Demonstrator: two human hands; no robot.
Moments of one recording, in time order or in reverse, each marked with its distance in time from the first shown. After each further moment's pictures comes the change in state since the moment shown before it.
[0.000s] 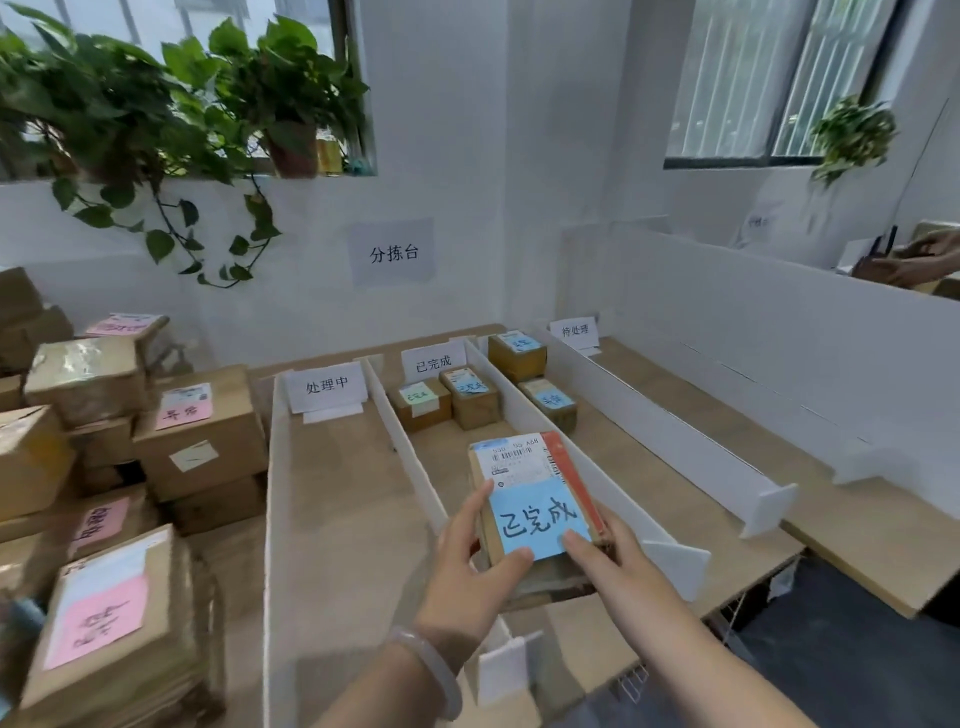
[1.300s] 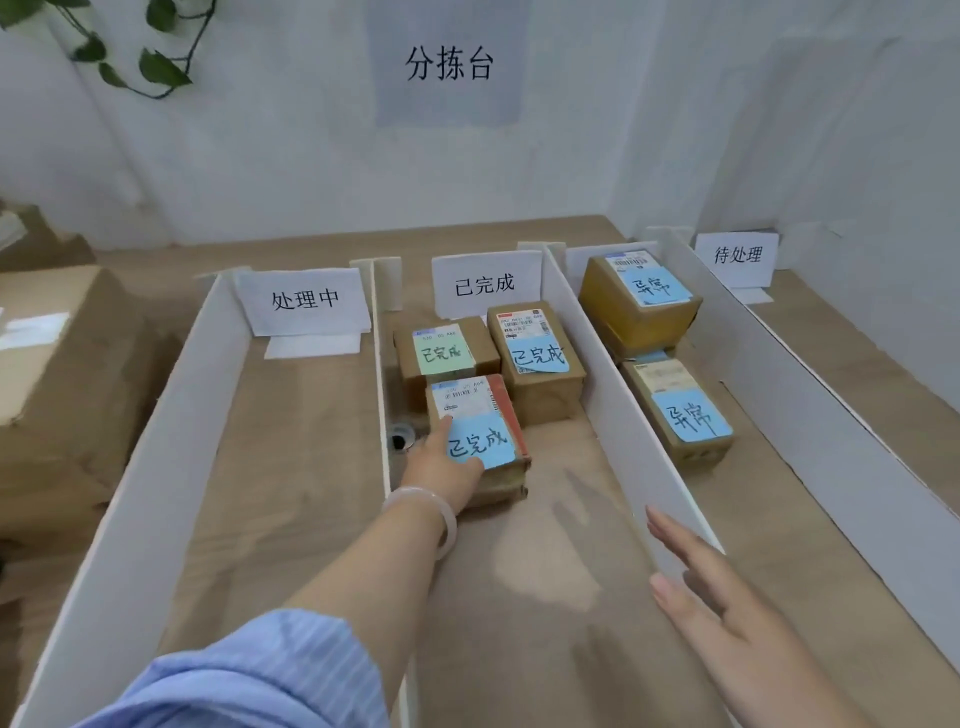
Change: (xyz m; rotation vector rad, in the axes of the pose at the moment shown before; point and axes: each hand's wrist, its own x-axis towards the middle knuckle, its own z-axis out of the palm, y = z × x) left_hand 0.456 -0.174 -0.080 0.398 0.270 -0.536; right_hand 0.373 0.052 0.004 -0.371 -0.235 0.083
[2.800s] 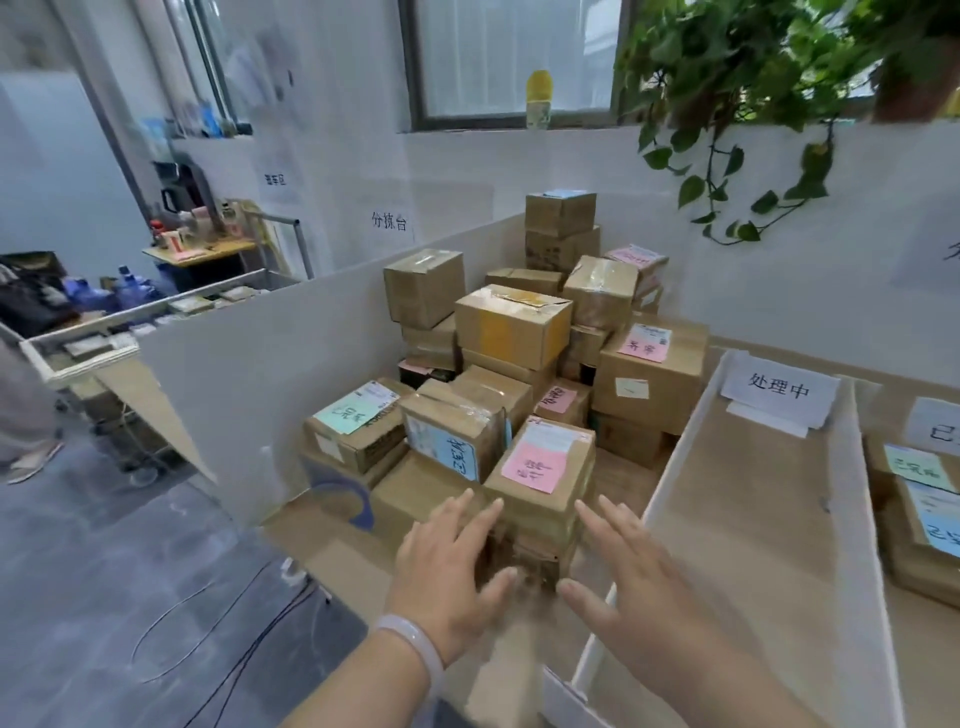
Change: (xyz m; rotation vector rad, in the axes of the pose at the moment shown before) left_hand -0.513 -0.258 -0.274 0.644 0.754 -0.037; right_hand -0.290 -0.152 0.289 -0.641 -0.531 -0.916
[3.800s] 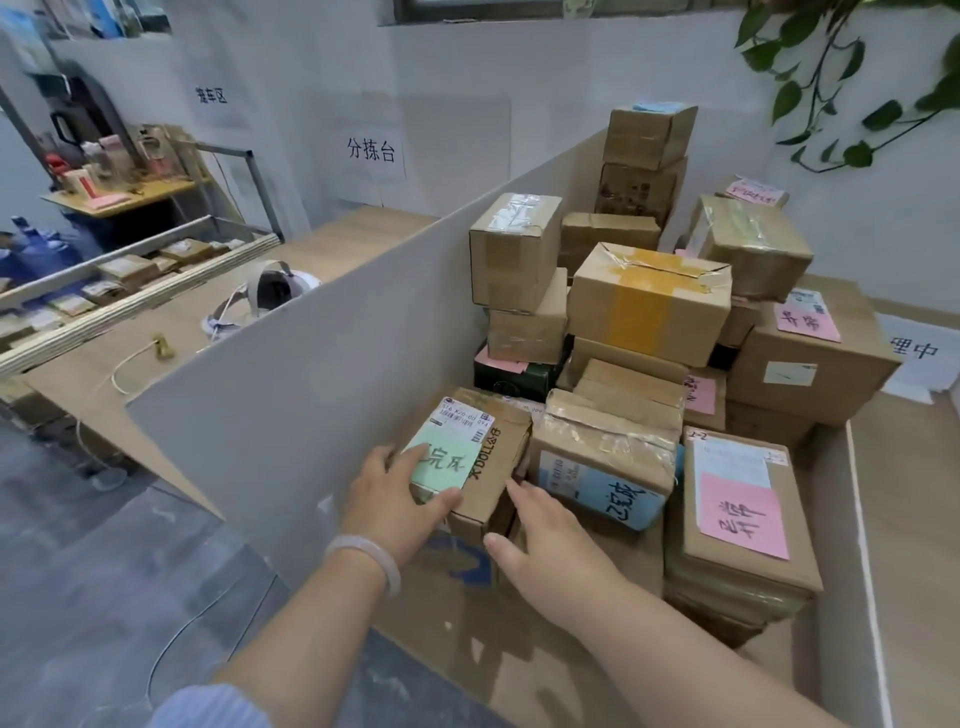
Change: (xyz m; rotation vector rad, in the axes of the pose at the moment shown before) left_hand 0.184 -0.289 -0.028 -0.211 -0.083 -0.293; right_hand 0.235 -0.199 0.151 0.203 -0.180 0.187
